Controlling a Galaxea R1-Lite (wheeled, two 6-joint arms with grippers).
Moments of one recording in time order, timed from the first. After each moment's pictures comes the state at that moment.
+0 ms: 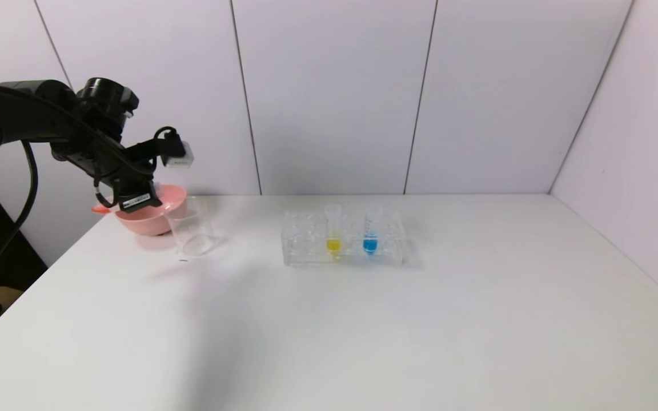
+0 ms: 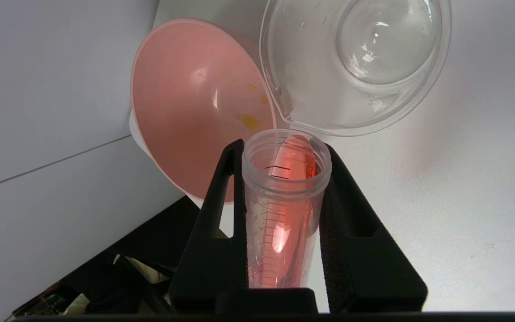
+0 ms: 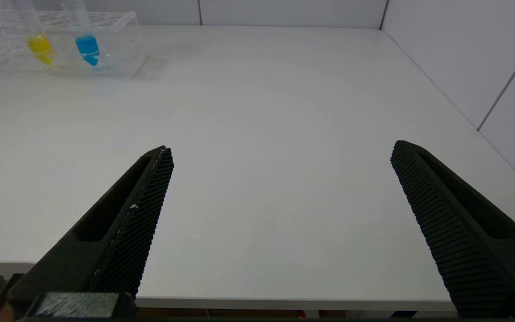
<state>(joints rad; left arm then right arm) 0.03 2.13 -2.02 0.74 0.01 1.09 0.00 0.00 0.00 0.00 0.00 0.00</state>
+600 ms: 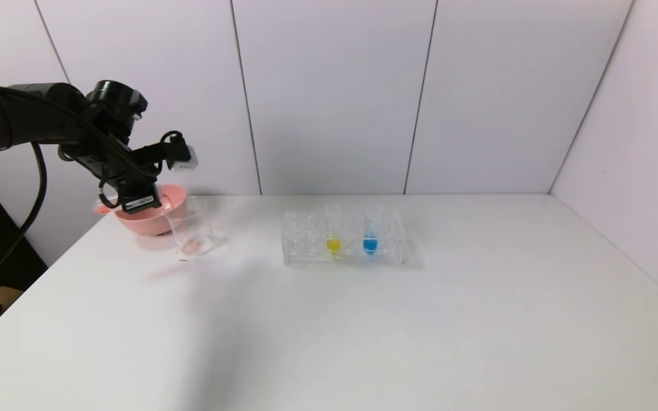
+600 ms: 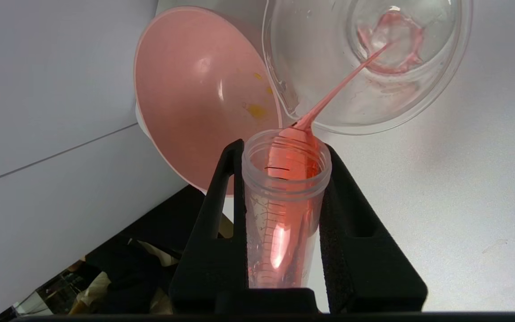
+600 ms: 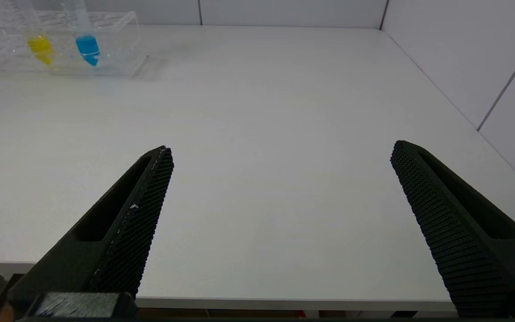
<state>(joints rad) 0.00 2.14 -2.02 0.74 0.09 1.10 0.00 0.00 0.00 0.00 0.00 0.00</state>
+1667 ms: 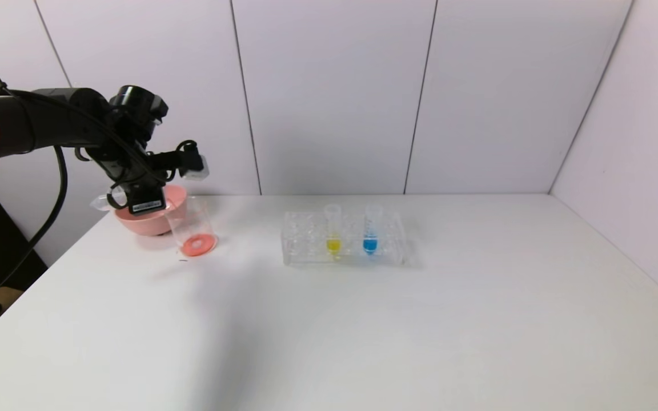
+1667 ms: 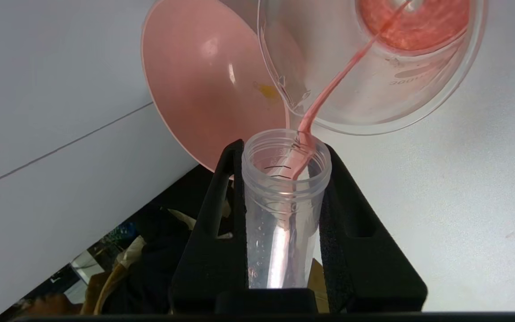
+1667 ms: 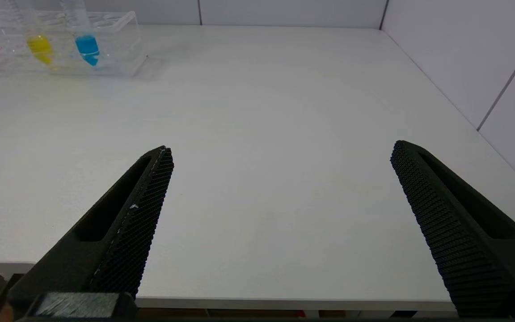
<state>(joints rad) -0.05 2.16 -2.02 0.73 0.27 1.14 0.00 0.00 0.00 0.00 0.00 0.00</state>
